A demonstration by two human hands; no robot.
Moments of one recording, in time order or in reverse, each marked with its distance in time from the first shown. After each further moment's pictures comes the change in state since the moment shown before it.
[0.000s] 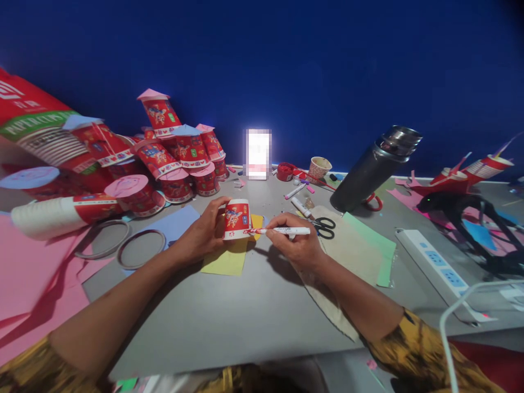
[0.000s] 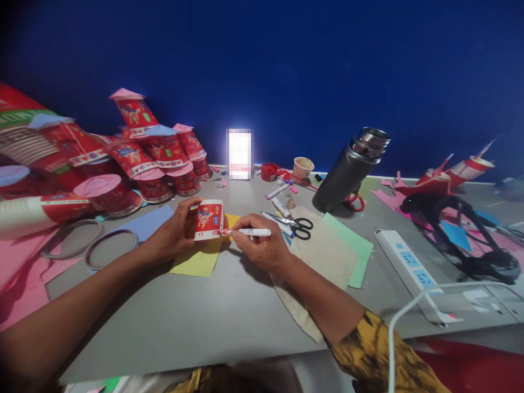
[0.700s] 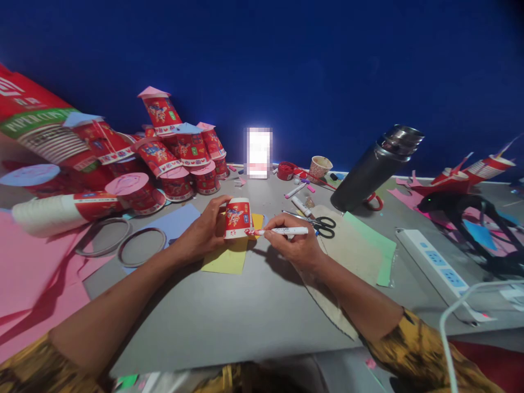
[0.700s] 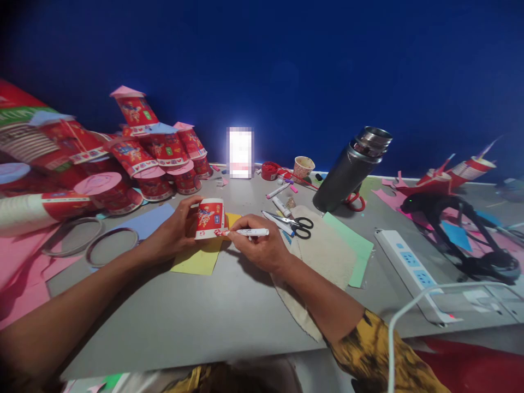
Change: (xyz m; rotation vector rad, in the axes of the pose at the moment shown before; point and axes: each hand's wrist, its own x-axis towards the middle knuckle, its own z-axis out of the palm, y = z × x) left_hand 0.000 0.002 0.001 0.001 0.005 -0.003; right_hand 0.000 -0.001 0.001 0.017 -0.046 0.003
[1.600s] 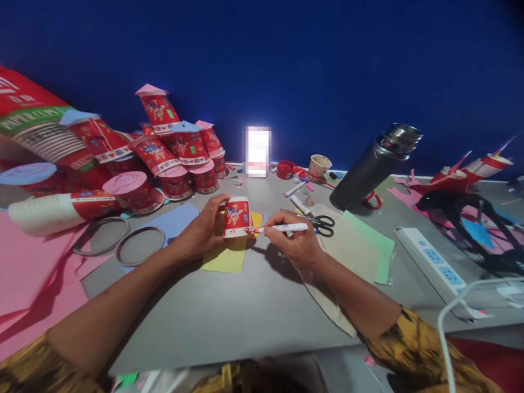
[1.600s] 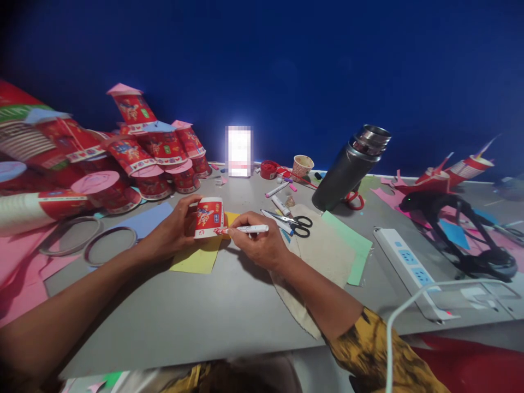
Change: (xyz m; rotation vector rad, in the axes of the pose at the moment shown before) left_hand -0.001 -0.007 0.001 0.008 0.011 0.013; right_hand 0.000 0.000 0.000 -0.003 0.021 0.032
